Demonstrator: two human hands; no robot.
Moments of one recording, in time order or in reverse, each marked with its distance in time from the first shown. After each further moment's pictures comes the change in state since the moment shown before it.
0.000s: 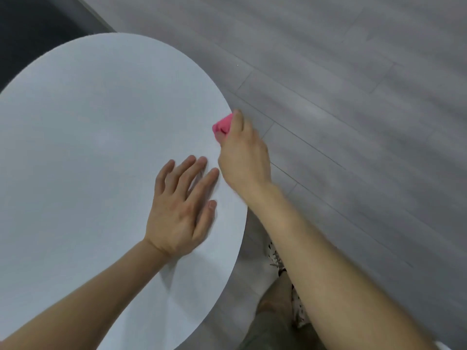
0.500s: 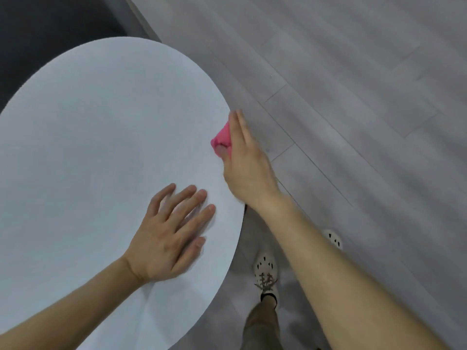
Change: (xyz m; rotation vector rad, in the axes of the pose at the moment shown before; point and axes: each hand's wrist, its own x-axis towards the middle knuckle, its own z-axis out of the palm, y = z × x) left_hand 0.006 -0.007 -0.009 0.063 -0.103 0.029; right_hand 0.071 0.011 -0.008 0.231 -0.343 -0.258
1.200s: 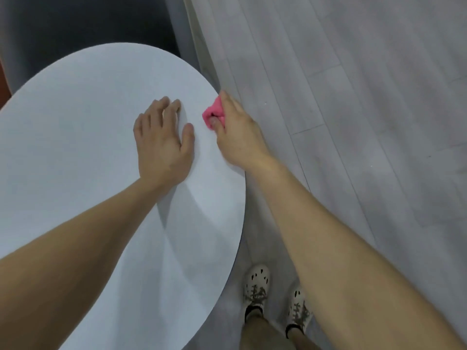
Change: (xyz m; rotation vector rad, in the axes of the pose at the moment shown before) left_hand 0.172 -0.137 0.010 0.068 0.251 -1.076; right_hand 0.204 -0.021 0.003 0.099 -0.329 -0.187
